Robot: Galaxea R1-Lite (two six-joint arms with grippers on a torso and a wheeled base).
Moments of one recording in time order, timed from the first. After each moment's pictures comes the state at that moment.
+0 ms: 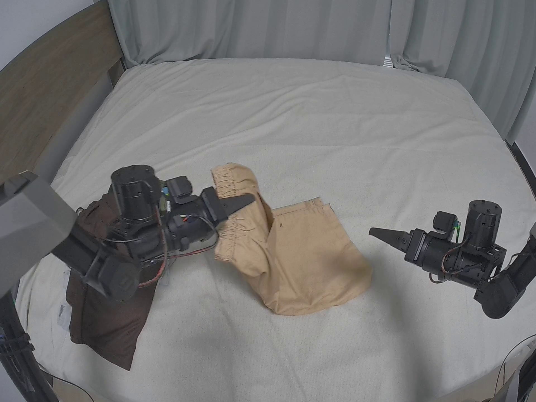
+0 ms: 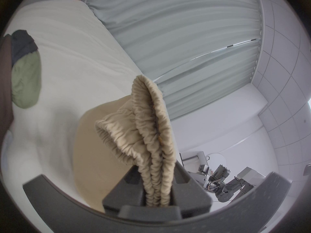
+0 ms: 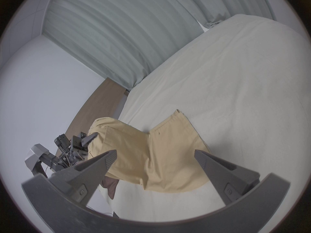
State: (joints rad) left arm -0.40 2.04 -0.85 -1.09 -0.47 -0.83; right arm 0.27 1.87 -0.44 -1.15 0.37 0.59
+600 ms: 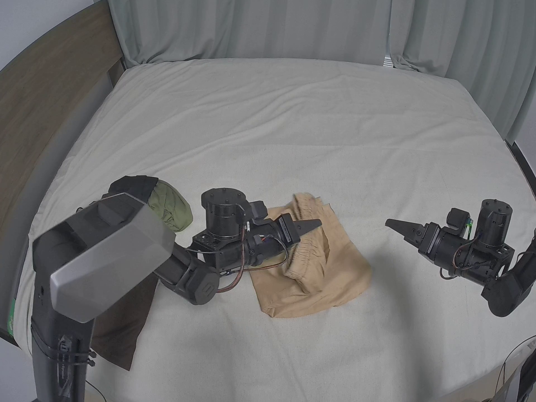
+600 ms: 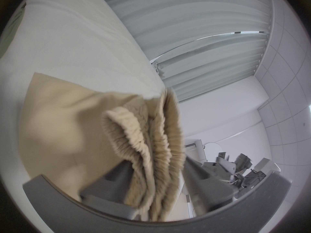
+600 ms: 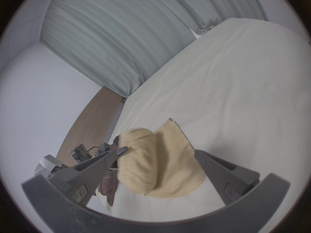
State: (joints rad) left arm -0.57 2.39 -1.24 -0.98 -0.45 -0.85; right arm 0.18 1.85 -0.41 -1.21 0.38 0.62
